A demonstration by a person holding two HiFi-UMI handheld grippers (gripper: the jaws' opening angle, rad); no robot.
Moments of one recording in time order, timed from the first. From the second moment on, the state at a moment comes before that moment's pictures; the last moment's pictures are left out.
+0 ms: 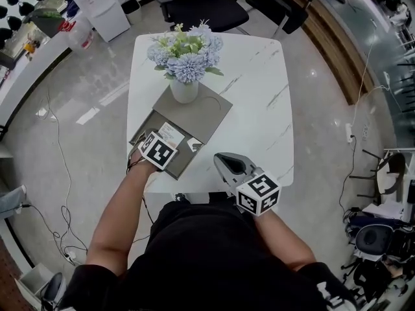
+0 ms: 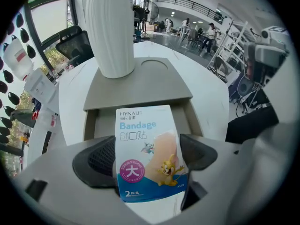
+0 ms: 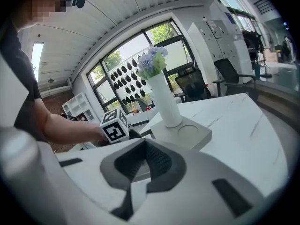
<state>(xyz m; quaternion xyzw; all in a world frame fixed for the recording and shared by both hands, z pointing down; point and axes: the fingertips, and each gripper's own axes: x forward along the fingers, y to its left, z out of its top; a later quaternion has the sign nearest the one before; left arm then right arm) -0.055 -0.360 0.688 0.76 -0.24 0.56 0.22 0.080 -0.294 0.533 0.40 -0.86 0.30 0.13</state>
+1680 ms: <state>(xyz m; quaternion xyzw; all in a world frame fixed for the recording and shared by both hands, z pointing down) -0.082 -0.300 0.454 0.90 -0.38 0.13 0.20 0.054 -0.298 0.434 0.40 -0.90 0.18 0.06</state>
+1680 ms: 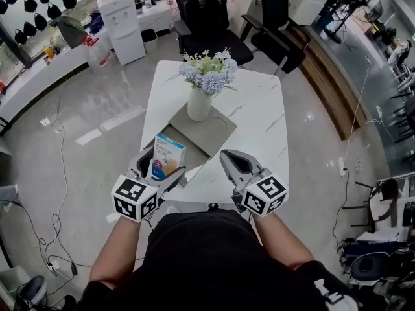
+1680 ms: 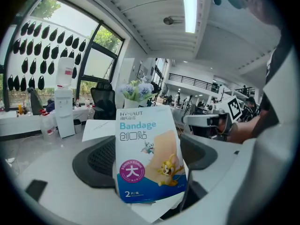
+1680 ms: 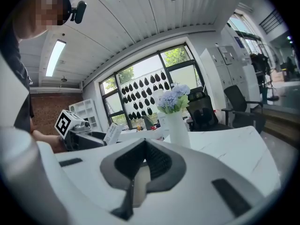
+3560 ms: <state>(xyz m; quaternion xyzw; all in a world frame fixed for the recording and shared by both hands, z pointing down) -0.092 -0.287 0.423 0.90 -0.39 0.11 0.15 0.053 -0.293 0.443 0.41 -0.89 0.19 0.08</state>
